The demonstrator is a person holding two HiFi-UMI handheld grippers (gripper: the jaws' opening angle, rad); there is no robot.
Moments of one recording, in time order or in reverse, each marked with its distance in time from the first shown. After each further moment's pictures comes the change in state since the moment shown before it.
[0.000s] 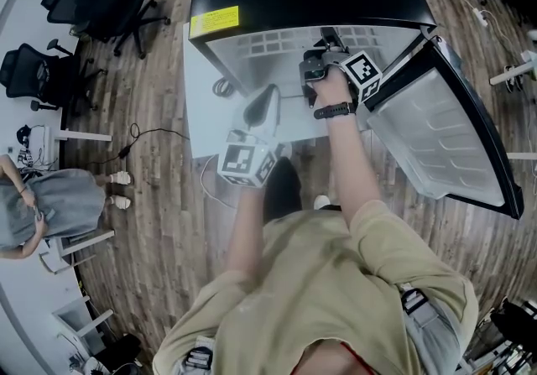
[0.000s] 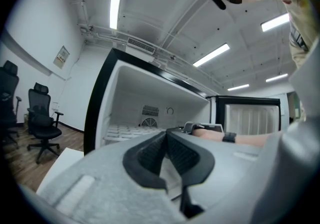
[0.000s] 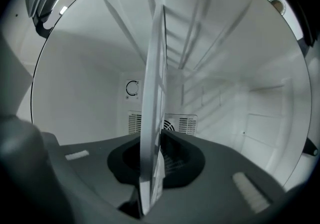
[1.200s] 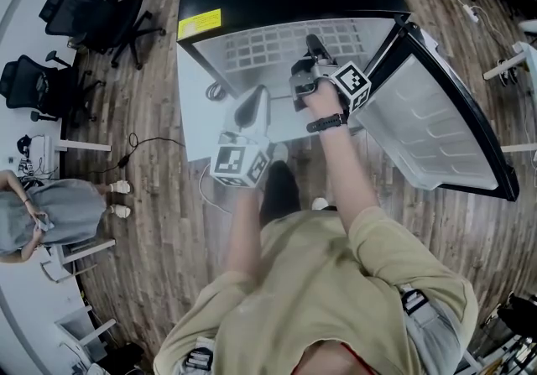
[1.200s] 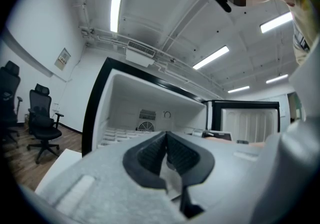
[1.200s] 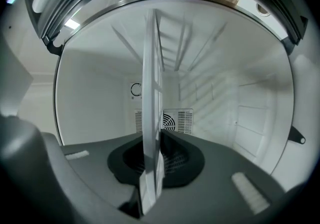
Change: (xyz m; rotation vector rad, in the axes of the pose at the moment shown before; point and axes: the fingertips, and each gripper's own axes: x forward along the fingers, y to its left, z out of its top) left arm -0.010 -0.020 0.014 -0.004 -0.032 0.007; right arm -0.043 0.007 -0.007 0.072 0.044 0.016
